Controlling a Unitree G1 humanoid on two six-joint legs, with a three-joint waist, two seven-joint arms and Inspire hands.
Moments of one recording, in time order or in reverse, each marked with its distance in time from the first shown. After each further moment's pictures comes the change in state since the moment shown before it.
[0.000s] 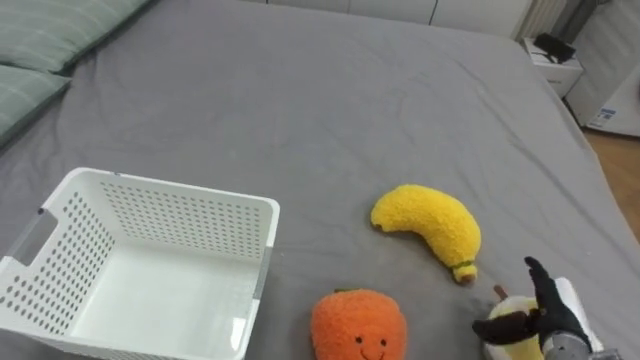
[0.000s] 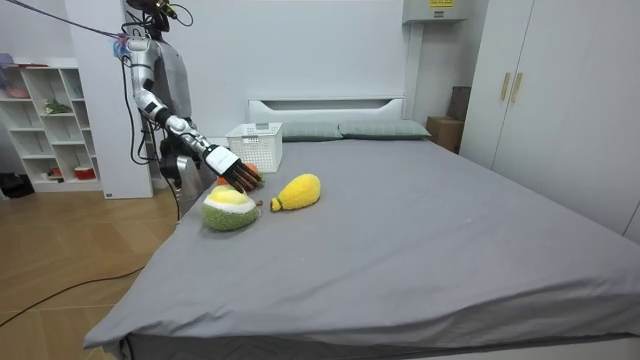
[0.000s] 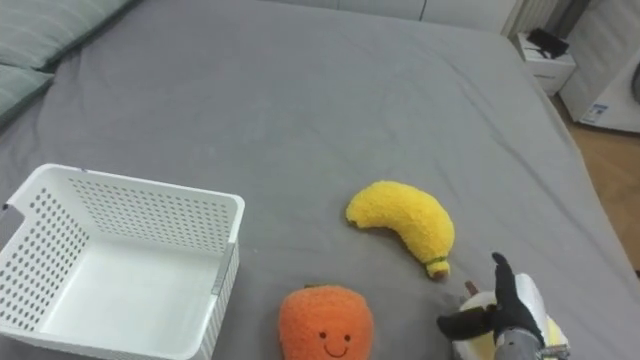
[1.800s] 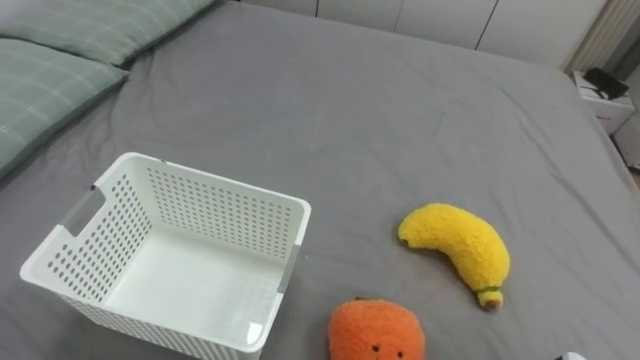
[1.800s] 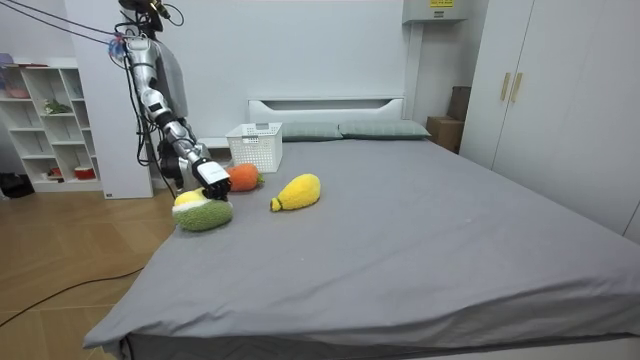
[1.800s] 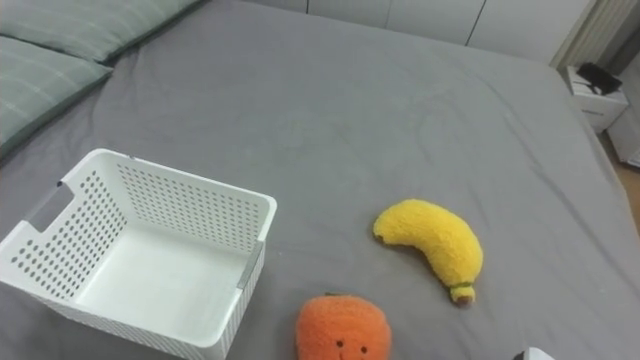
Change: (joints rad) left arm -0.041 0.009 -0.026 0.010 0.040 0.021 -0.007; right arm -0.034 -0.030 0.035 0.327 -0.364 0.059 -0.064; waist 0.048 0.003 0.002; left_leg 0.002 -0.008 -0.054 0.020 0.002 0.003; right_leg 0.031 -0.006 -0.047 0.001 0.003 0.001
